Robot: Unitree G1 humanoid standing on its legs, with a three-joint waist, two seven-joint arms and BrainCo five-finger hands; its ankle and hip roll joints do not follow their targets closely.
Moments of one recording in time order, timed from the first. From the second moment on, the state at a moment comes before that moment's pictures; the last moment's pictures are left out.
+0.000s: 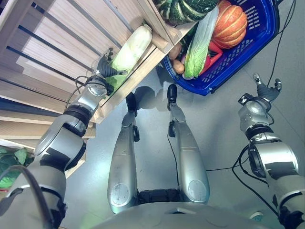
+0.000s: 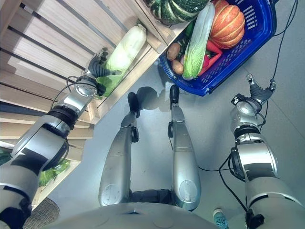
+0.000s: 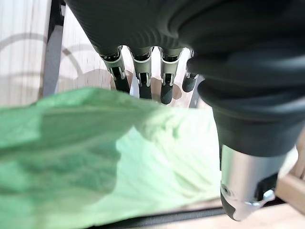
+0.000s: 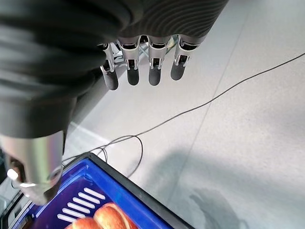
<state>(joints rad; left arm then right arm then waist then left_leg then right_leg) -0.97 0.52 -0.64 1.01 -0.18 -0.12 0.24 -0.79 -0.52 0.10 1.25 0.62 -0.29 -0.57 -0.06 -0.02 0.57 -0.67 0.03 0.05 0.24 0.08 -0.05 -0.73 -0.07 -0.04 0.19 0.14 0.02</state>
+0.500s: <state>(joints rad) -0.97 0.52 -0.66 1.03 -0.16 -0.14 0.17 -0.79 -0.49 0.11 1.26 0.62 -0.25 -0.56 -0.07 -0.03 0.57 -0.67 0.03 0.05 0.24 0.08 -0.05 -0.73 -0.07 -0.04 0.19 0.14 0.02</state>
